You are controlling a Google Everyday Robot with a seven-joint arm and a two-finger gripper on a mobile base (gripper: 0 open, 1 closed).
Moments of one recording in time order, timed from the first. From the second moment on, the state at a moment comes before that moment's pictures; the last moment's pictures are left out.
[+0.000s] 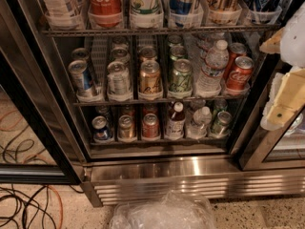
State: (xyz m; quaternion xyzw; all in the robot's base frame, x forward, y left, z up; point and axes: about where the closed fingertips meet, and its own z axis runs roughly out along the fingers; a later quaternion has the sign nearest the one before) arm 0.438 -0.217 0.976 -0.60 0.78 -0.03 0.16
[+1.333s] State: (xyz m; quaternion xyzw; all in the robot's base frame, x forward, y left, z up) arm 0.454 -0.192 0.972 -0.54 0.78 0.01 0.31
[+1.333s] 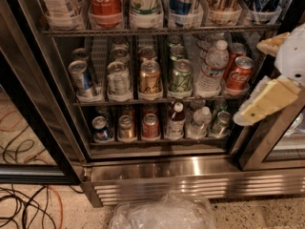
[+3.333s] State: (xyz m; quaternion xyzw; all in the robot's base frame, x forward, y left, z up) arm 0.510 -0.168 0.983 -0.35 0.71 0.12 0.60
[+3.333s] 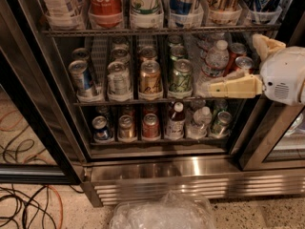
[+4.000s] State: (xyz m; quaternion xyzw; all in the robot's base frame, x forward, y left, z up) arm 0.512 -0.154 0.982 -0.28 0.70 0.15 0.65
